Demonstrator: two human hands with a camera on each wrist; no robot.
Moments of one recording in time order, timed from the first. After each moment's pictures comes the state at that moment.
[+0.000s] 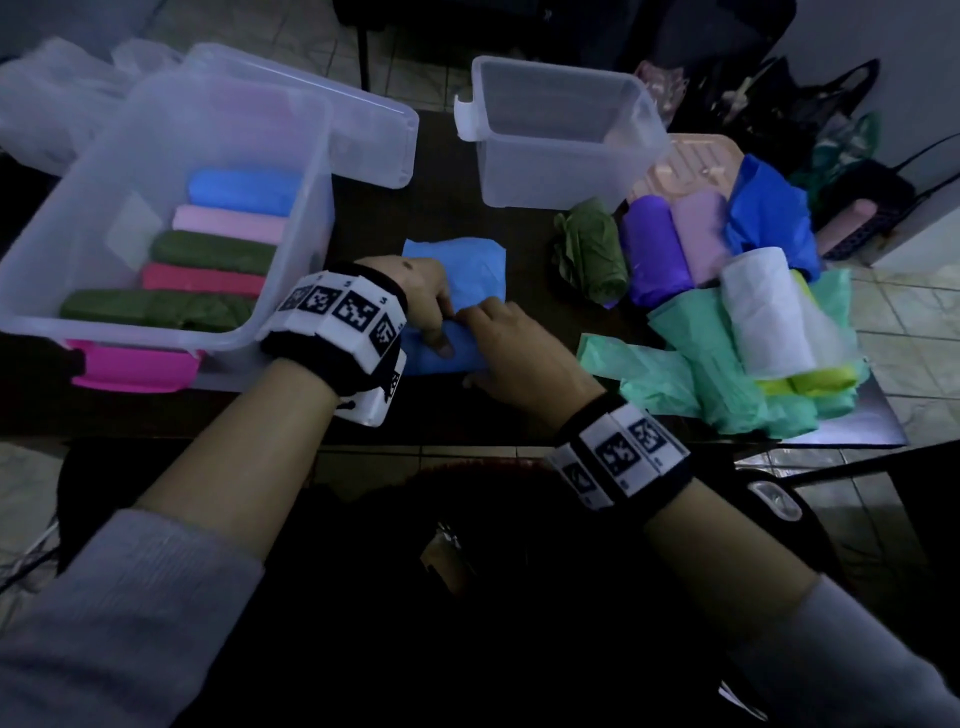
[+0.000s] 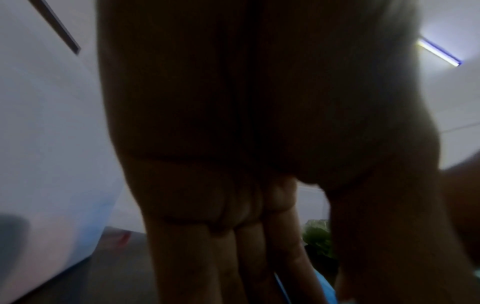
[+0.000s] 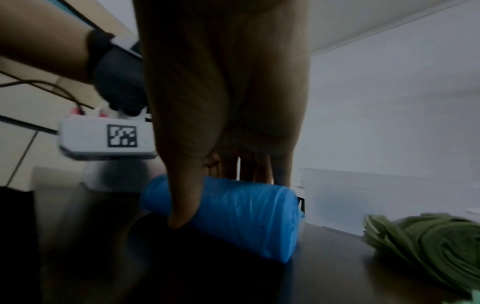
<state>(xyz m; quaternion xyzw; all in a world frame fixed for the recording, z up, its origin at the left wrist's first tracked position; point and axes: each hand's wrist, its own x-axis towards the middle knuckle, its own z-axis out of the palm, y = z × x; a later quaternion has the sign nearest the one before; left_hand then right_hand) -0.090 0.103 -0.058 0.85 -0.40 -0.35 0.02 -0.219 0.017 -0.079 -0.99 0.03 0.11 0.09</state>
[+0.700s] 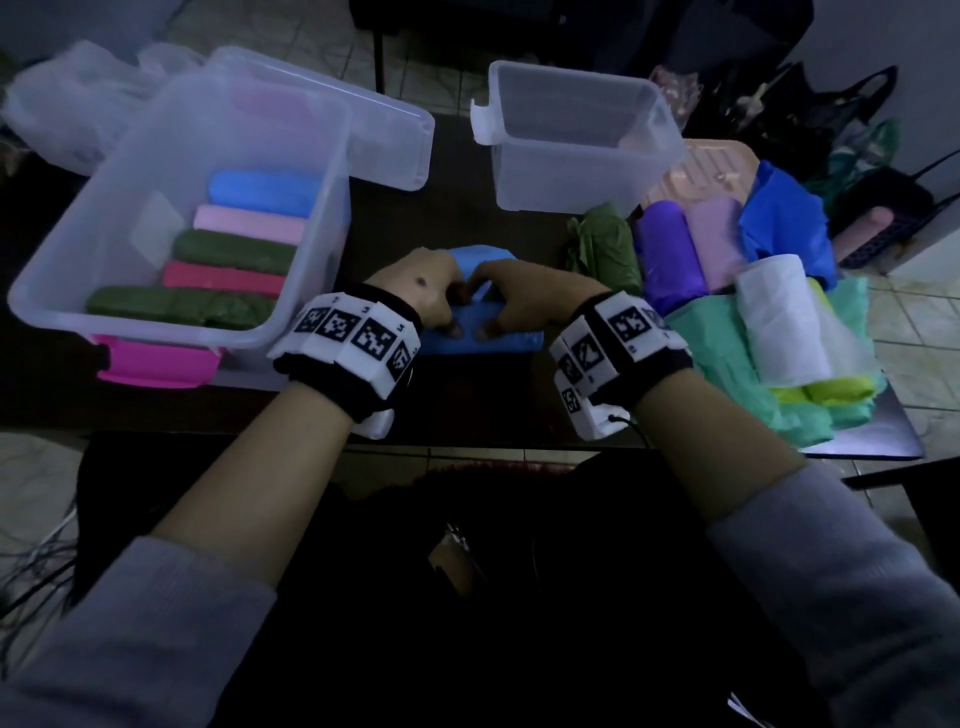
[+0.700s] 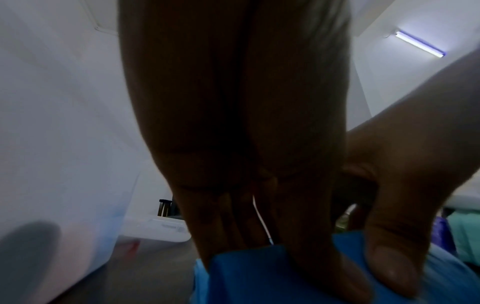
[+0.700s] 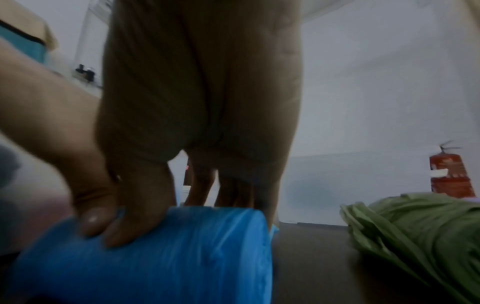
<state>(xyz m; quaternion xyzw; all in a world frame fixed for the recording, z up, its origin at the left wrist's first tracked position) -0.096 0.110 -0.060 0.89 -0.36 -0.27 0.11 -0.162 -0.015 -0.056 -0.95 0.07 0.22 0.19</state>
